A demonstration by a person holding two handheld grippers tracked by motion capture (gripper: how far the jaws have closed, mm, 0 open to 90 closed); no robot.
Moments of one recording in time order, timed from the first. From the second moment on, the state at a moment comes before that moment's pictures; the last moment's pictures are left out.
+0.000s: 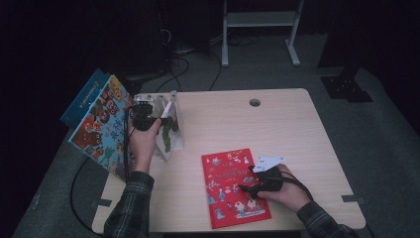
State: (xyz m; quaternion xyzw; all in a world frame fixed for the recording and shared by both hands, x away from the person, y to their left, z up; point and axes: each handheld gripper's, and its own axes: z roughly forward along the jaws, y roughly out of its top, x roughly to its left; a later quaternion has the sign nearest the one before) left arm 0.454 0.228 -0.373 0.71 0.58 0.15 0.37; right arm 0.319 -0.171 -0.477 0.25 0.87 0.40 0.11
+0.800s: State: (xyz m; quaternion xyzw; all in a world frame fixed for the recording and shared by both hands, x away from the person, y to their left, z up) left arm 0.403 0.232 -0.395 0.75 0.55 0.12 0.34; right arm 0.319 -0.170 -0.477 0.25 0.87 0.40 0.11
